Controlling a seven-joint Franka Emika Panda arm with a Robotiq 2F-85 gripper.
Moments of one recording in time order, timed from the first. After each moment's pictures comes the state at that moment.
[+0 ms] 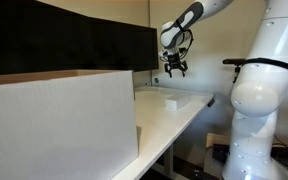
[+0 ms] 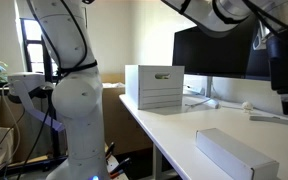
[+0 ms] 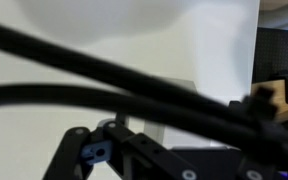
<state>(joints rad) -0.31 -0.20 -0.41 -2.18 -0.44 2.04 -1.94</state>
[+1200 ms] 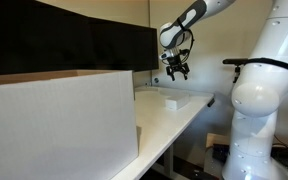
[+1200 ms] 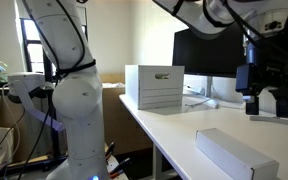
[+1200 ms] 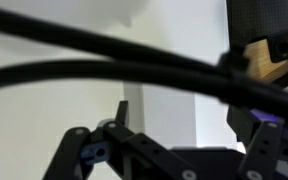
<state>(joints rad) -0.29 -0.26 -0.38 -2.25 -0.44 1.93 -1.73</state>
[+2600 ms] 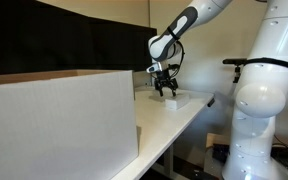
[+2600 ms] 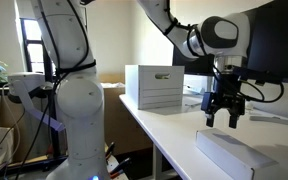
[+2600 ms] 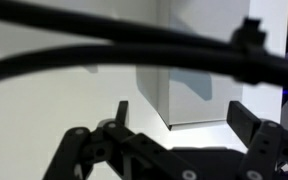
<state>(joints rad) -0.20 -0.21 -0.30 -2.40 -0.28 2.05 -1.60</state>
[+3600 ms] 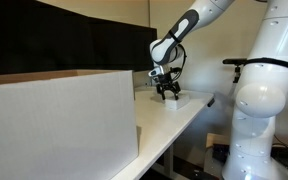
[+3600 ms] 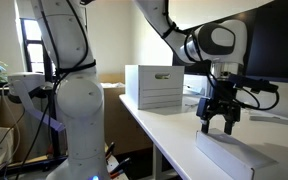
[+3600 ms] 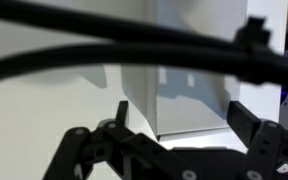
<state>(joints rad) -0.20 -0.22 -0.31 -2.45 -0.29 2.08 -1.60</state>
